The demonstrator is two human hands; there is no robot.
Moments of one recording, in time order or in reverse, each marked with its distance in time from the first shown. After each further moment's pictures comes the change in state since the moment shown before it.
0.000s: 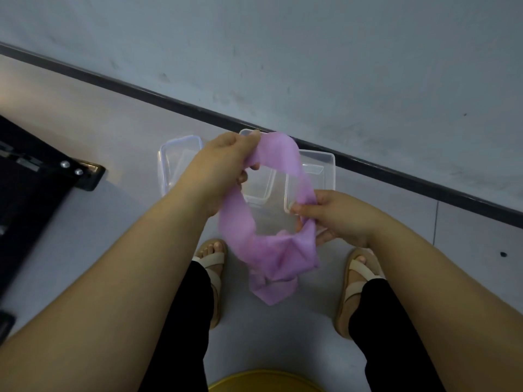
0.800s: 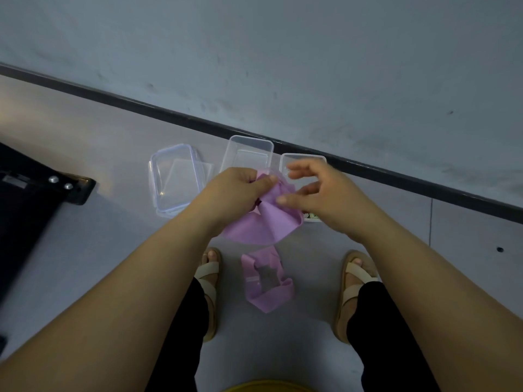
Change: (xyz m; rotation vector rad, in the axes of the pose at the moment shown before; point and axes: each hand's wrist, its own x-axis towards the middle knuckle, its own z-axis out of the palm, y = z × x) left_hand 0.007 -0.016 0.026 0.462 -0.142 0.044; right_hand -0.014 -0.025 -0.011 -0.222 0.268 -0.321
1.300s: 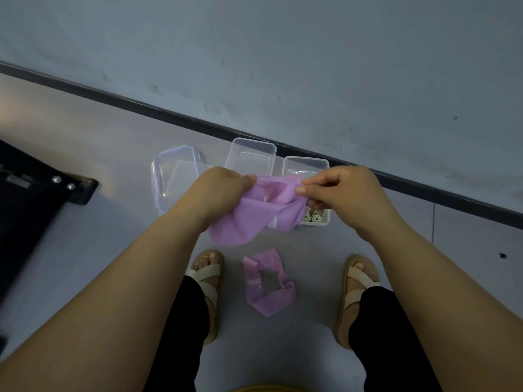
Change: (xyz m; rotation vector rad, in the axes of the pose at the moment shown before) left_hand 0.010 -0.006 -0.019 0.209 0.112 -0.077; right_hand 0.004 0.001 -0.007 0.188 0.192 0.040
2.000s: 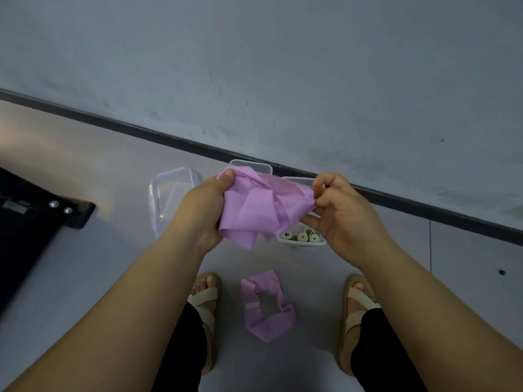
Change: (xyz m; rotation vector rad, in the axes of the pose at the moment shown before) left_hand 0.002 0.011 -0.002 -1.059 0.022 -0.179; right_hand 0.001 -0.010 0.004 0.730 -0.072 0.146
